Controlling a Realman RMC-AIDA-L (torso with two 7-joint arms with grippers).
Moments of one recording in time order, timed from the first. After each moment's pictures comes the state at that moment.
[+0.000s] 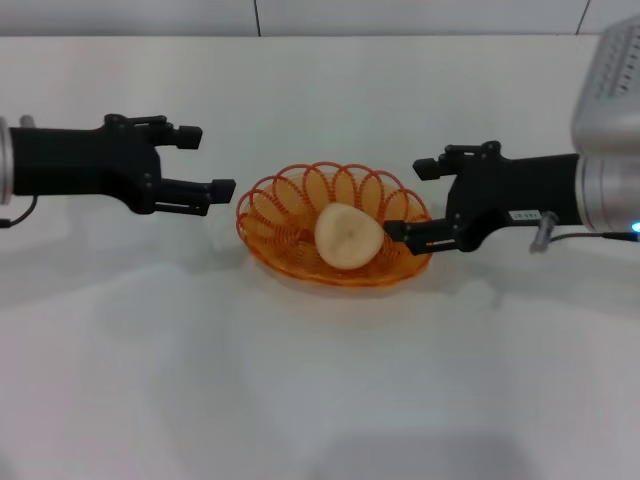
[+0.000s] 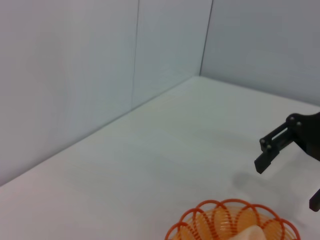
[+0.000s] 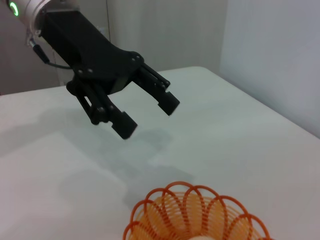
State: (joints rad) left arm -0.49 -2.00 0.87 0.95 1.98 1.55 -1.61; right arm 0.31 2.01 -1.60 -1.40 -1.91 -1.05 1.95
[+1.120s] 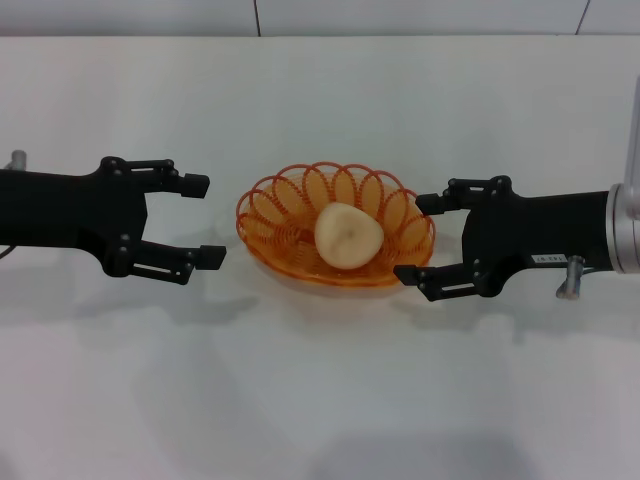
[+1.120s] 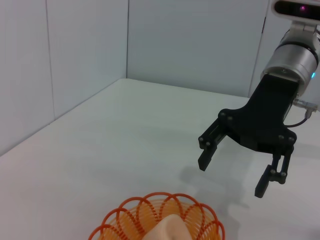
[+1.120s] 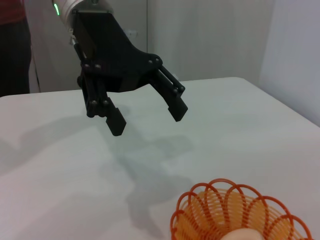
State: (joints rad) left arm -0.51 -1.99 0.75 0.89 2.06 1.80 -1.41; right arm 0.24 2.01 -1.57 -1.42 -1.82 -1.15 1.75
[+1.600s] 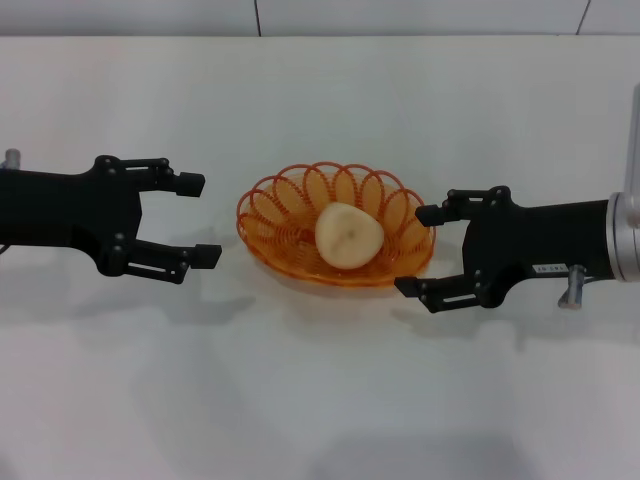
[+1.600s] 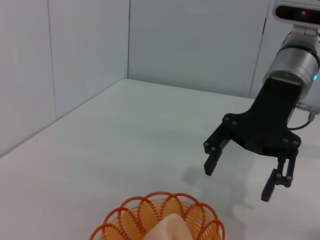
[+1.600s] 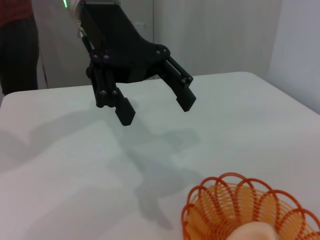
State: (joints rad) left arm -0.51 -1.99 0.74 0.90 2.06 1.81 -1.41; right arm 0.23 2.01 -1.58 -1.42 -1.82 -1.18 1.76
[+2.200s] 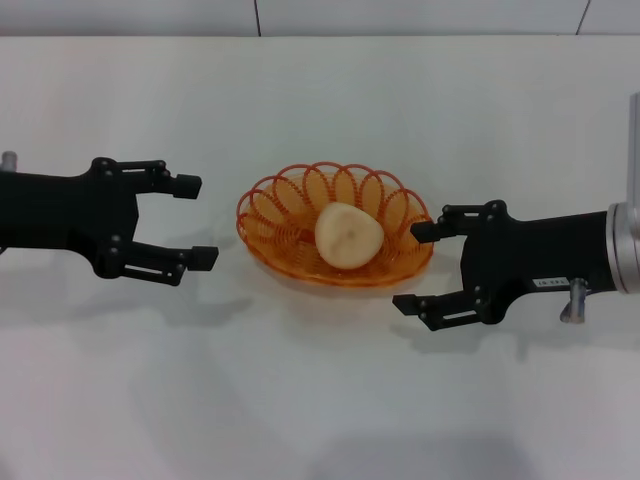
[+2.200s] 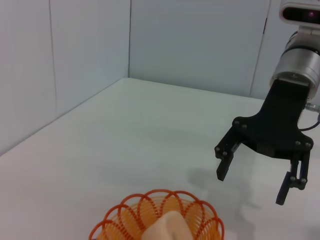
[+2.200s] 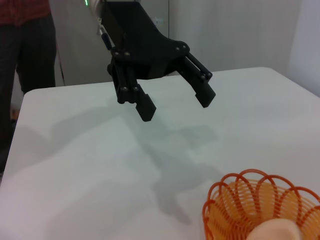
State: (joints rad) left arm -0.50 -1.99 0.74 0.90 2.06 1.81 -1.42; right arm 0.23 2.01 -1.58 -1.42 -1.83 -1.22 1.77
